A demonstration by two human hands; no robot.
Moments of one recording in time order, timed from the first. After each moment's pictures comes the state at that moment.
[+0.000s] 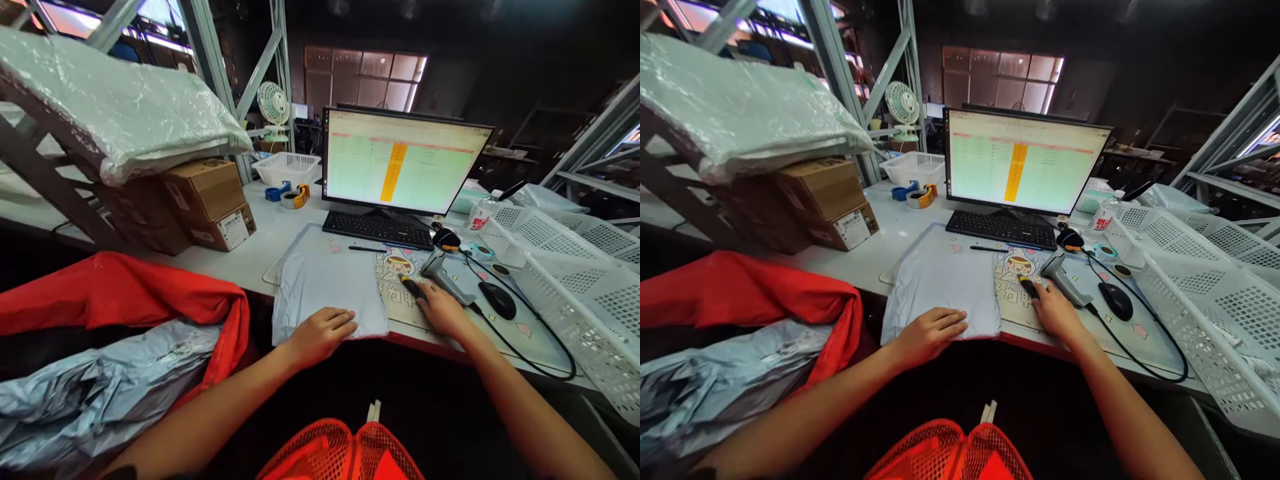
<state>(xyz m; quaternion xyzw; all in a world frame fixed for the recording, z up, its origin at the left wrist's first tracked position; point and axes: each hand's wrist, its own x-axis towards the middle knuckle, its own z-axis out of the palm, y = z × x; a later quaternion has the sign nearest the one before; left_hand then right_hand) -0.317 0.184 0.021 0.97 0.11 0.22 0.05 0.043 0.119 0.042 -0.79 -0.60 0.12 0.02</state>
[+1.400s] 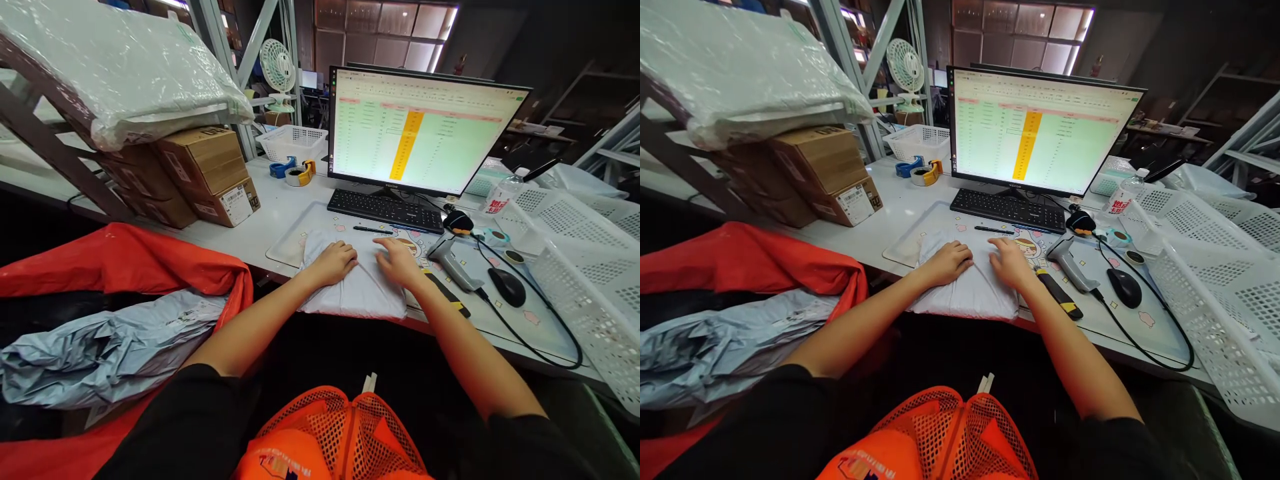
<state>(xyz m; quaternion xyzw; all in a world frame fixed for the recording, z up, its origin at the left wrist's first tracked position) -0.250 0.279 0.035 0.95 0.28 0.10 0.11 -0.019 0.213 0.030 -0.60 -0.73 0.13 0.31</state>
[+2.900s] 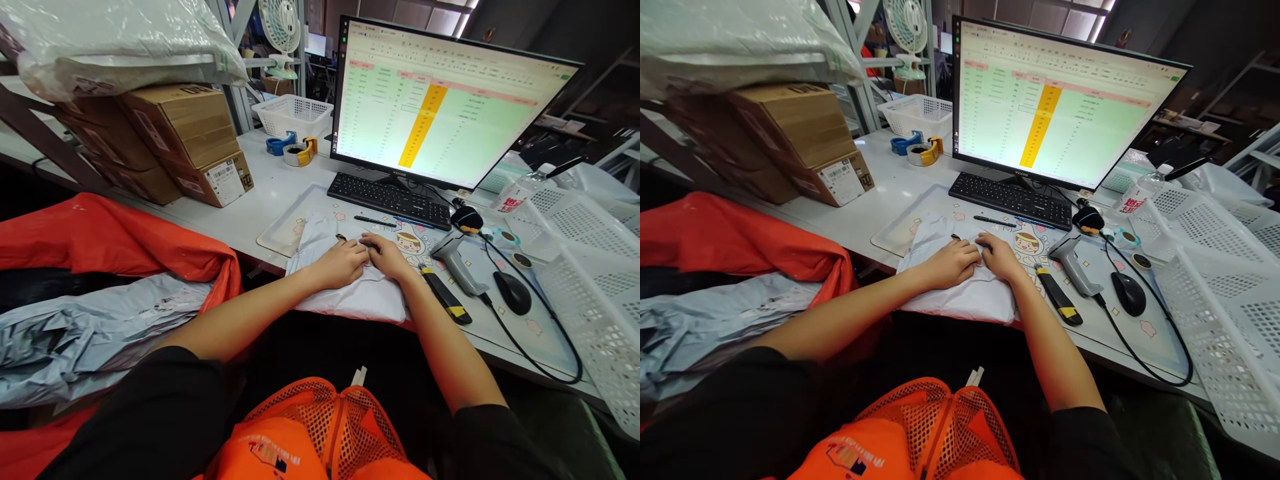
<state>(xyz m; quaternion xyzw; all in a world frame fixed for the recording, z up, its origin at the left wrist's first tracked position) -0.232 0.262 0.030 0.97 0.22 0.10 0.07 -0.025 0.251 -0.015 -0.58 -0.70 0.27 0.32</state>
